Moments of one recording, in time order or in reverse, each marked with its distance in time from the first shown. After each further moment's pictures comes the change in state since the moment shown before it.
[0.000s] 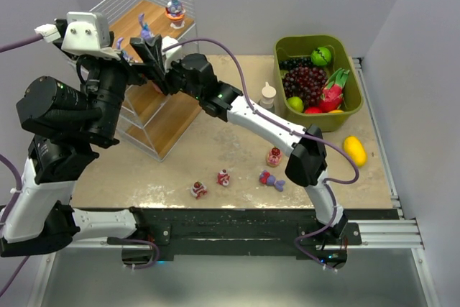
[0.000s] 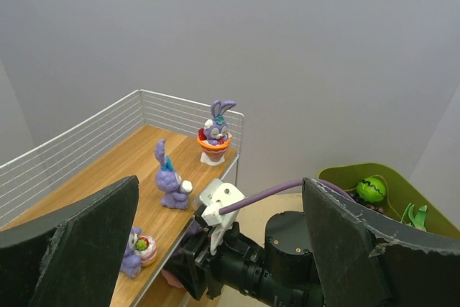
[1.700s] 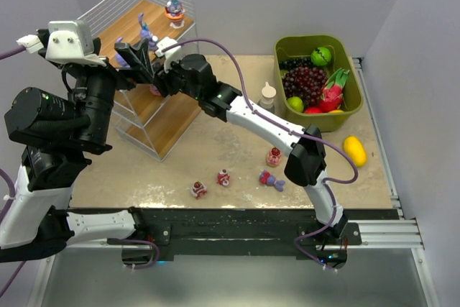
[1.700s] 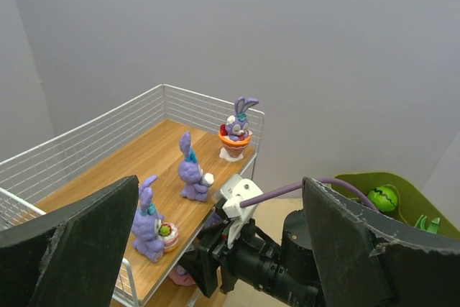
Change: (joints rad) left arm 0.000 -0.069 -0.083 0.055 -0.056 0.019; right arm 0.006 0.018 0.026 -0.026 0.003 0.003
